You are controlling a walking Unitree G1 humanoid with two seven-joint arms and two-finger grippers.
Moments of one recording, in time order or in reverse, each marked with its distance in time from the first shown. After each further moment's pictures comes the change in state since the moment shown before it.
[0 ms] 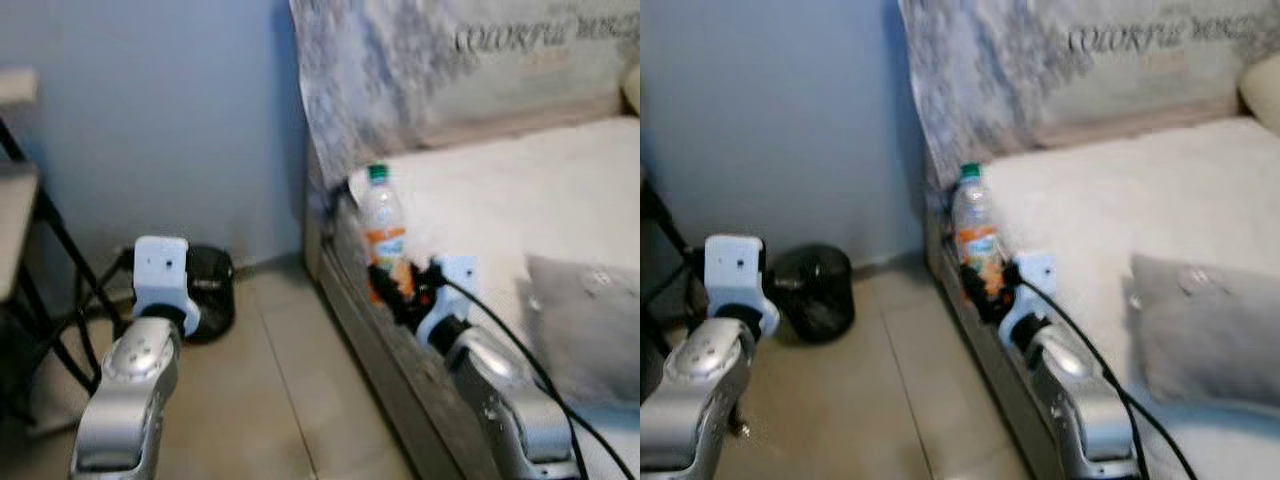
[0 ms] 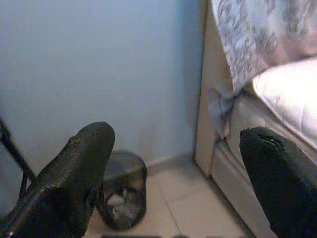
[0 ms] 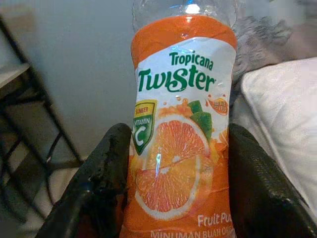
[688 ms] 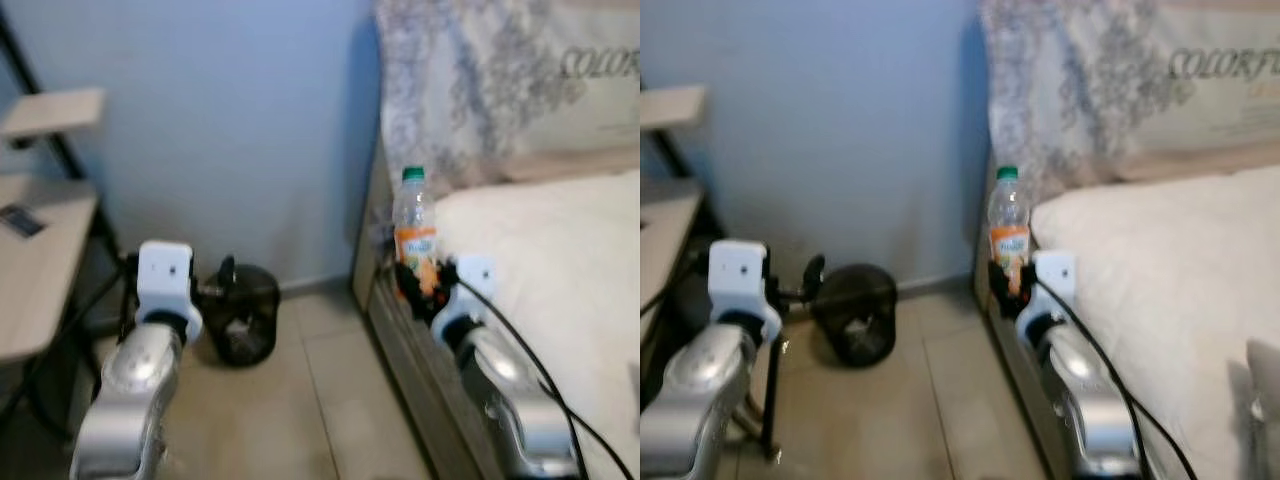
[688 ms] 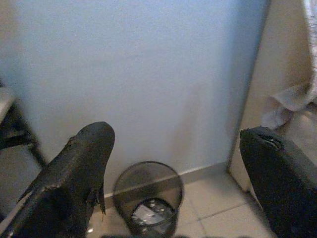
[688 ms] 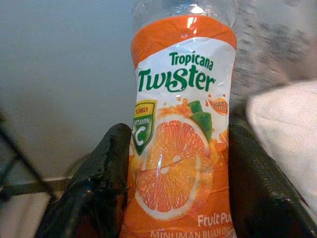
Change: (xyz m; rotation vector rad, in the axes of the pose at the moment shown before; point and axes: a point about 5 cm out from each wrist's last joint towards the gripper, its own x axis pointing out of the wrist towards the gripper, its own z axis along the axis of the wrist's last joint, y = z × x) left arm -0.004 -0.007 -0.009 0.008 0.019 -0.054; right arm -0.002 -0.023 -0.007 -0.053 -0.001 -0.186
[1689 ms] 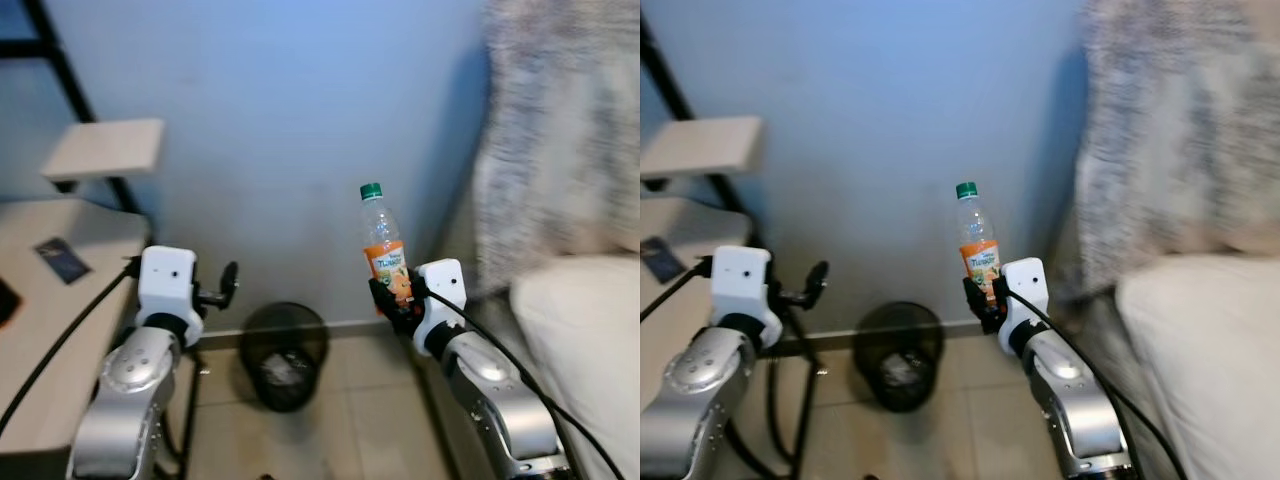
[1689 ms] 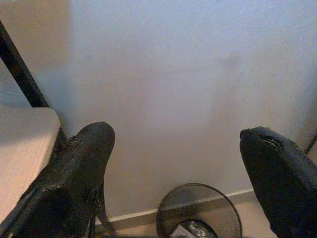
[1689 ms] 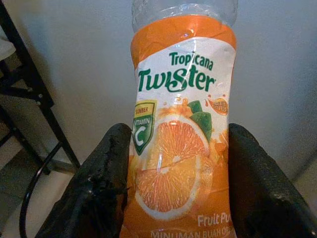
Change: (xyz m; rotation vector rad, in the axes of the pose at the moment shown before) left arm -0.001 0.005 -0.003 0.023 0.017 -0.030; right arm 0.005 0.020 -0.013 -0.107 0.083 0.170
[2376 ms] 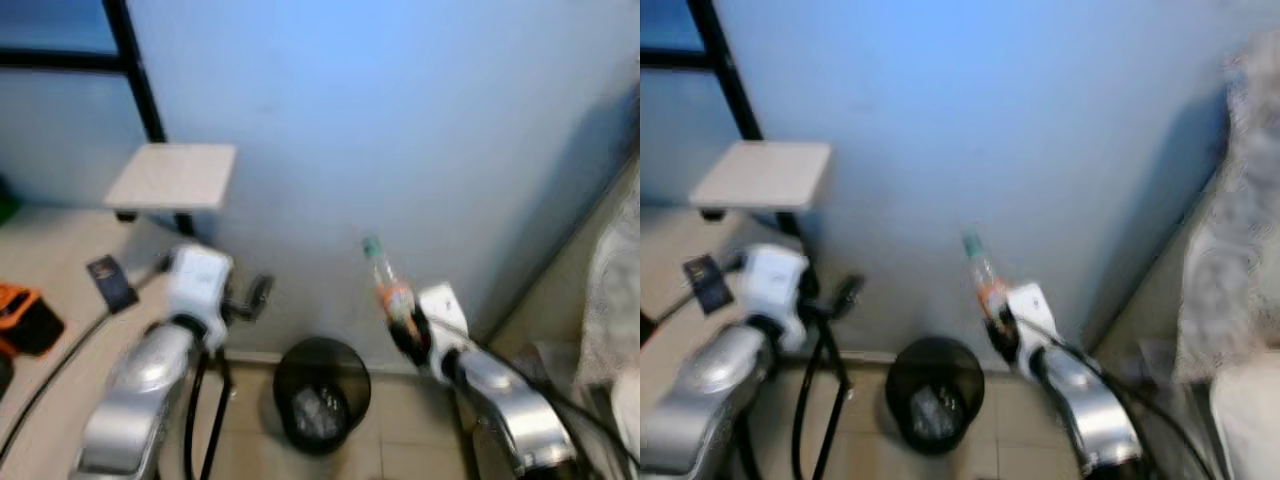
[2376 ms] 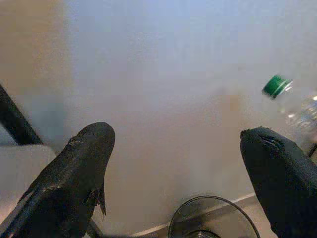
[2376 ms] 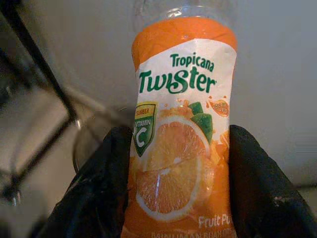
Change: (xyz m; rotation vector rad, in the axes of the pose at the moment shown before) left arm 0.003 -0.023 0.003 0.086 0.010 -0.274; right arm -0.002 -0.027 -0.054 -0.132 0.399 -0.015
